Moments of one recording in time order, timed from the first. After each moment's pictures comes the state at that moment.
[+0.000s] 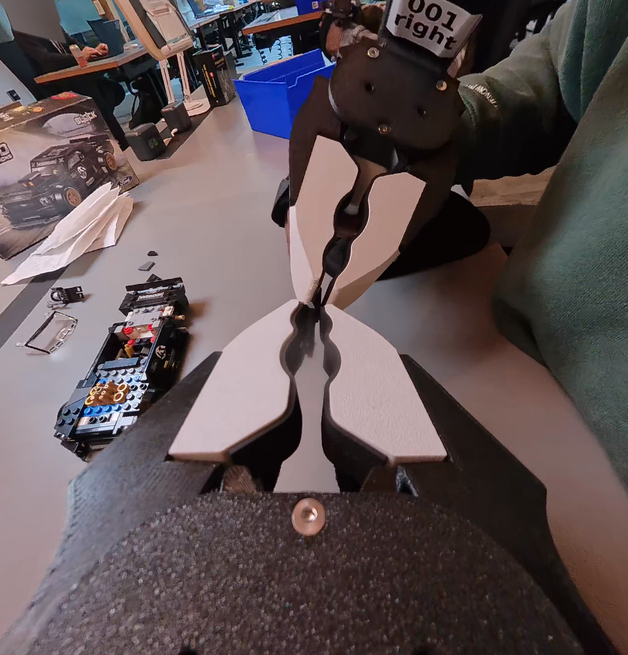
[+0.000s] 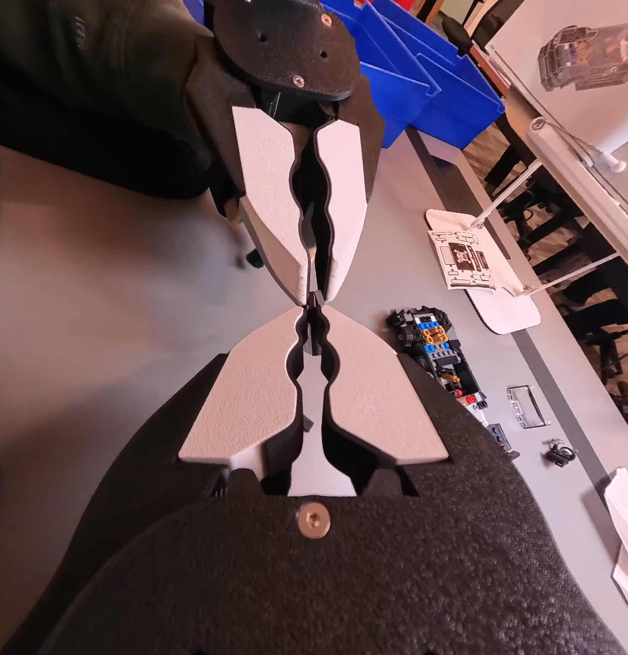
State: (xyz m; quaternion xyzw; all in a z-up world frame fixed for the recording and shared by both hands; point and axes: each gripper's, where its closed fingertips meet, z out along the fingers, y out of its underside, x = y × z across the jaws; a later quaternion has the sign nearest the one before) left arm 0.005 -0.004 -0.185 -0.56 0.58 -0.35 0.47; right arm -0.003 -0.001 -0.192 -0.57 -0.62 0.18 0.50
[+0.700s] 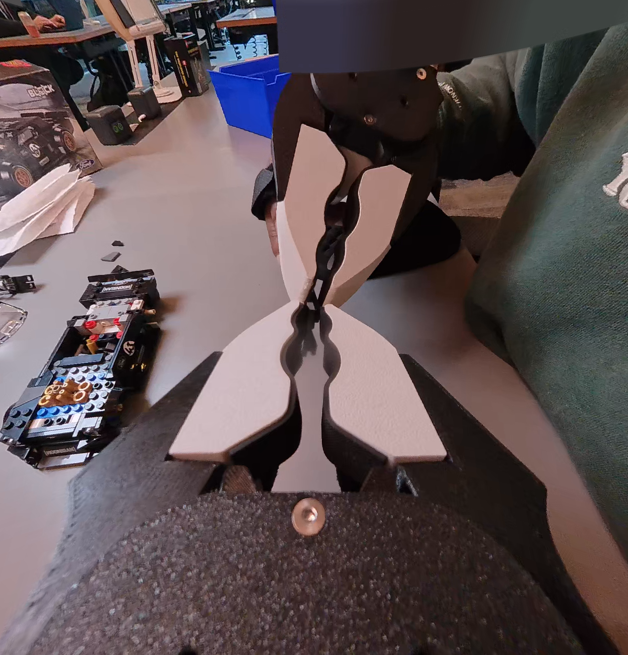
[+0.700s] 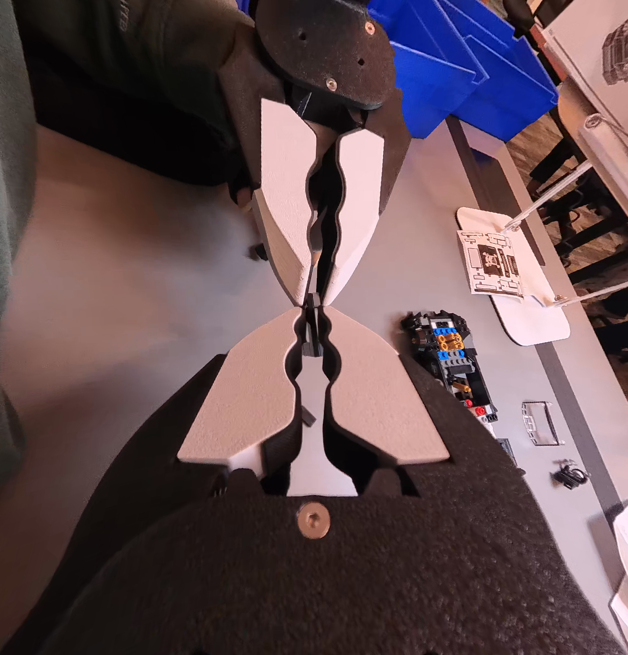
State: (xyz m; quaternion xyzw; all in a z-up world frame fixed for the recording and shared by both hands) left arm 0.005 -0.009 -0.190 -0.57 0.58 -0.39 0.44; right arm -0.005 -0.005 -0.195 -0.56 -0.66 0.18 0.46
